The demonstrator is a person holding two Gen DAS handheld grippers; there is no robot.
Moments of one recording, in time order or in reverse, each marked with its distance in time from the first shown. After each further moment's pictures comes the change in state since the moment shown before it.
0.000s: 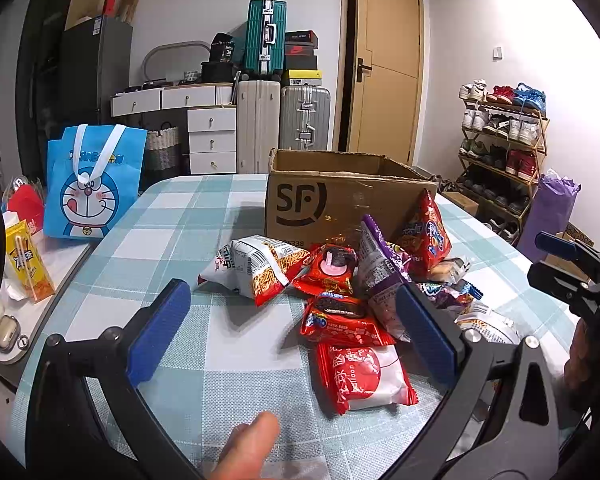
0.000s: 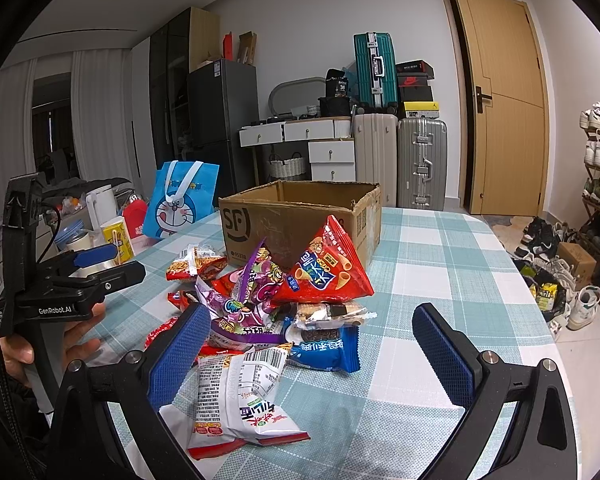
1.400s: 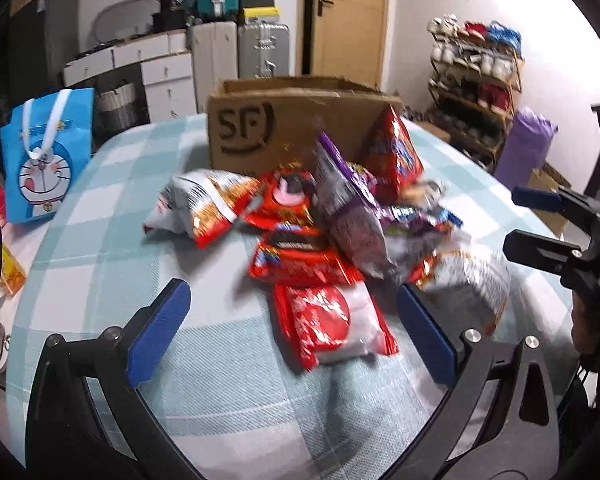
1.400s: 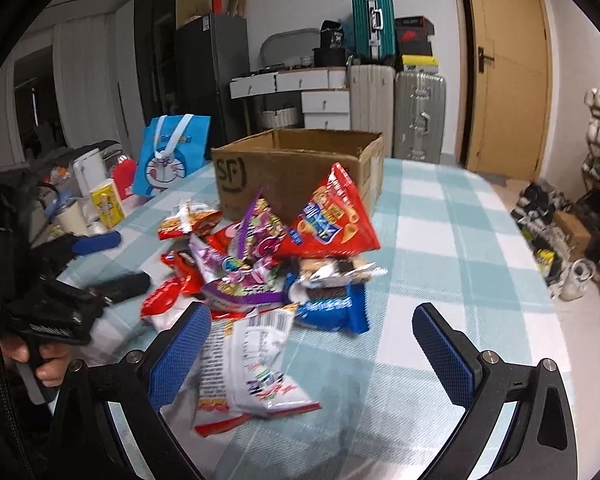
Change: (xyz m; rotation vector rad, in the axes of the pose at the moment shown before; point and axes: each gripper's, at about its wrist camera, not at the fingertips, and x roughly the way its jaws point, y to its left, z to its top) left arm 0.033 -0.029 -0.016 0.115 0.266 -0.114; right arm 0.019 0.008 -0.002 0.017 0.225 0.007
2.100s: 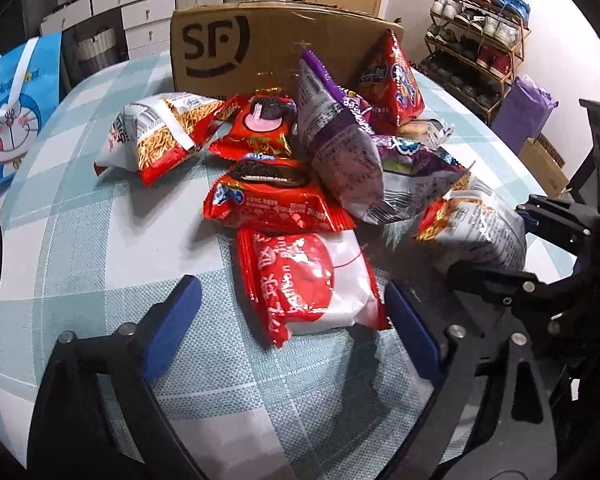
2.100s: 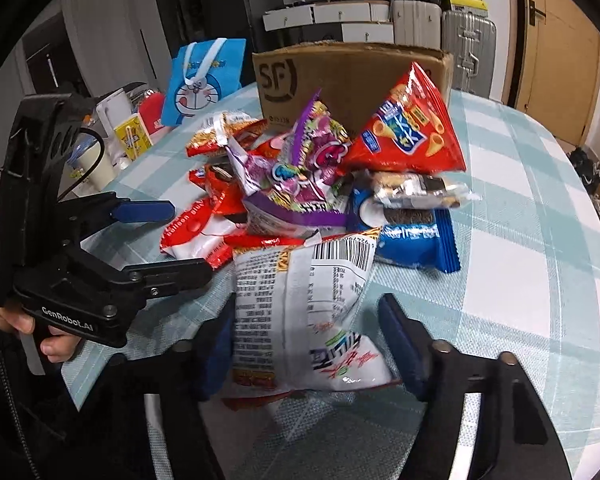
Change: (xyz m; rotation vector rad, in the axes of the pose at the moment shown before) left arm 0.059 -0.015 -0.004 -0.033 0.223 -0.071; right arm 0.052 0.027 -0.021 -0.033 0.259 0.116
